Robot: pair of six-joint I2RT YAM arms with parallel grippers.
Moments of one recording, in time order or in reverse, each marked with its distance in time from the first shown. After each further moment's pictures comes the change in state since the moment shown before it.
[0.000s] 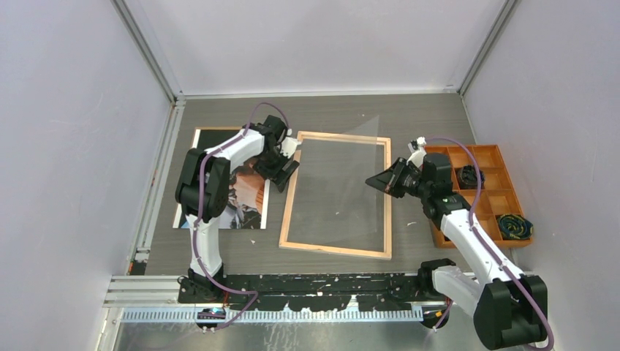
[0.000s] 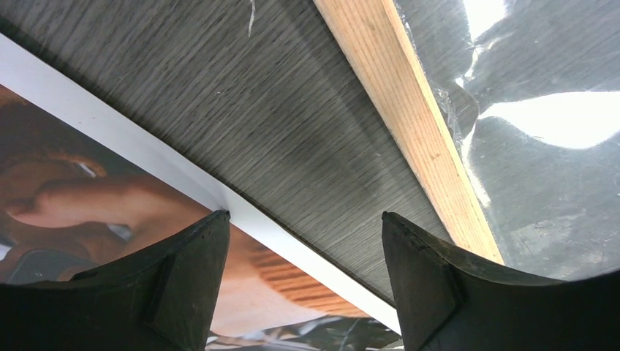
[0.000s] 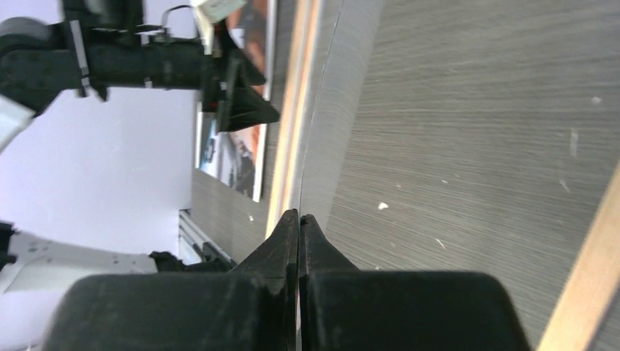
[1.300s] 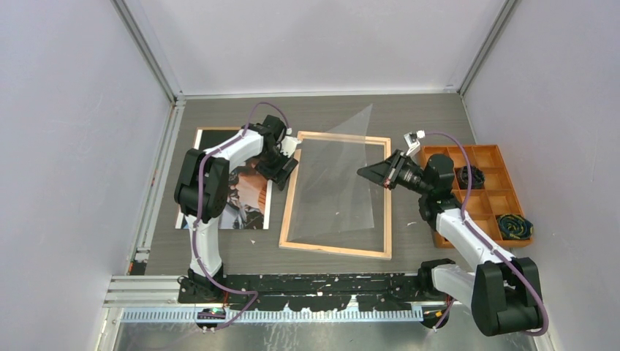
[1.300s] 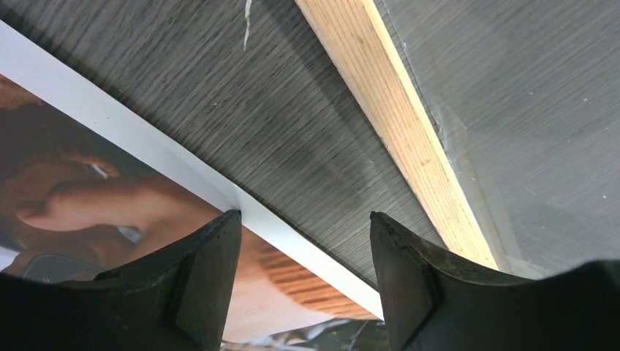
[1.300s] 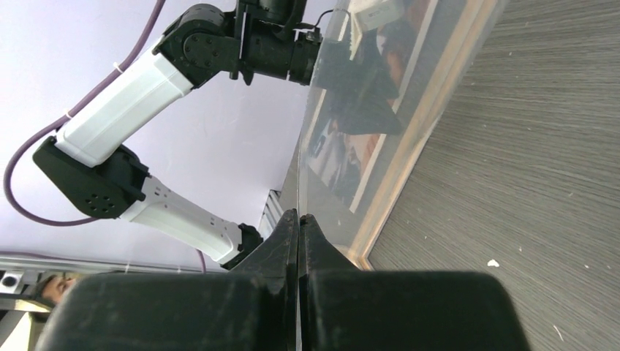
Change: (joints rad) left arm 0.005 -0.008 -0.014 0.030 0.032 0.000; right arm -0.004 0.066 -0.105 0.592 -0.275 0.271
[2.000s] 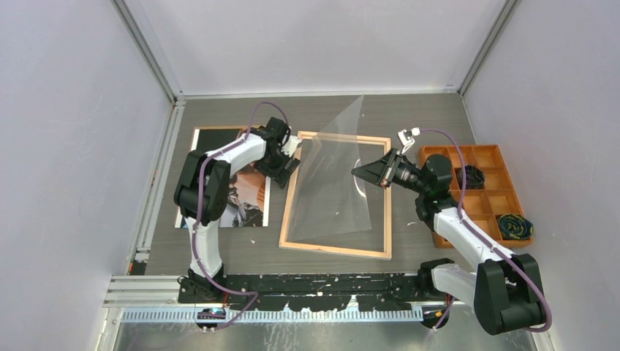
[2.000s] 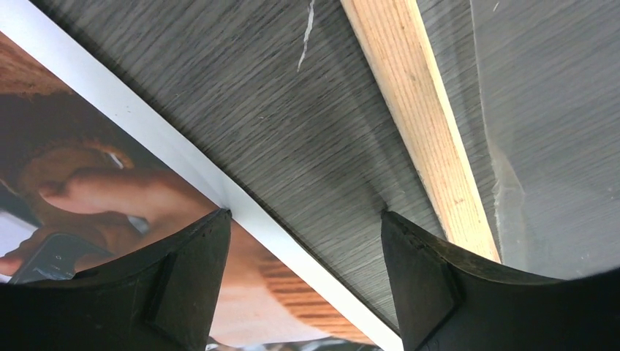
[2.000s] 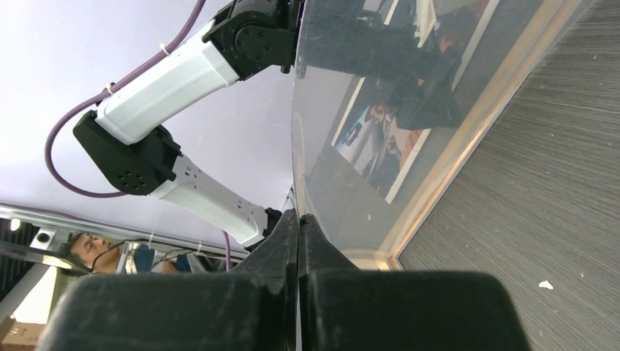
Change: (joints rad) left arm -0.023 -0.025 -0.048 0.101 -0.143 -0.080; right arm 0.053 0.018 0.007 0.139 -0.048 0.085
